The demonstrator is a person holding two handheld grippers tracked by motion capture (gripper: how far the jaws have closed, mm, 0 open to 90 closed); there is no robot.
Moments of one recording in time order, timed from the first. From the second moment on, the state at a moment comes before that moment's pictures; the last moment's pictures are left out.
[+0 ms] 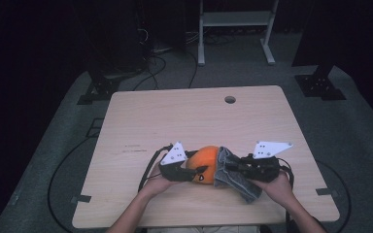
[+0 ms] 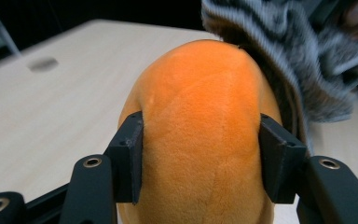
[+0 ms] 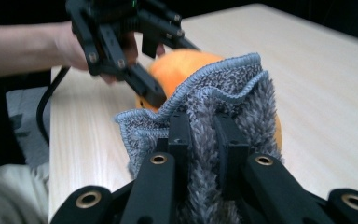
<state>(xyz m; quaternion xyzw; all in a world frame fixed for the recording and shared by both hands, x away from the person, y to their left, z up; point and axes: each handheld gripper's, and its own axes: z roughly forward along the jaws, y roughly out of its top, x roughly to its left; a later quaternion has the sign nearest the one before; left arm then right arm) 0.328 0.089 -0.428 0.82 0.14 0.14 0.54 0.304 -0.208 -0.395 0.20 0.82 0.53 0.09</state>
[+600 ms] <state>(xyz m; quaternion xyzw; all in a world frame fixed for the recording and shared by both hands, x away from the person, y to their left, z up) 0.320 0.095 -0.442 0.83 0.12 0.12 0.53 0.307 -0.228 -0.414 0.24 0.81 0.53 0.07</state>
